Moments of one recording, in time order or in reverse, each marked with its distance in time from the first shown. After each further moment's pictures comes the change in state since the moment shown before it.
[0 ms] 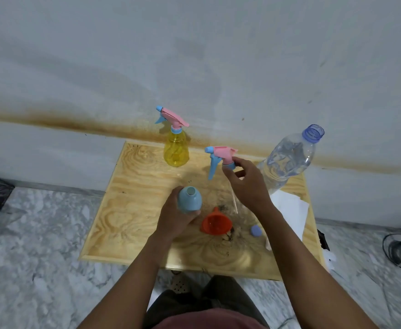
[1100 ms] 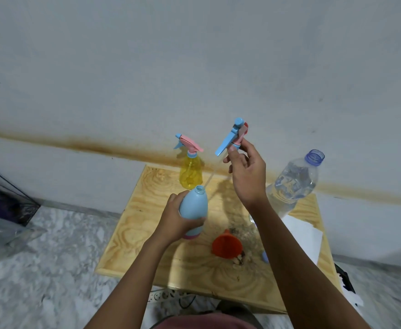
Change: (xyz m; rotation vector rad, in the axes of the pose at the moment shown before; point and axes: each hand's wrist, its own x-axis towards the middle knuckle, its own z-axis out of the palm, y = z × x) left_hand -0.003 0.043 -0.053 -0.062 -0.005 0.069; right_hand 0.002 -0.102 -0.003 0.584 0.127 -0.180
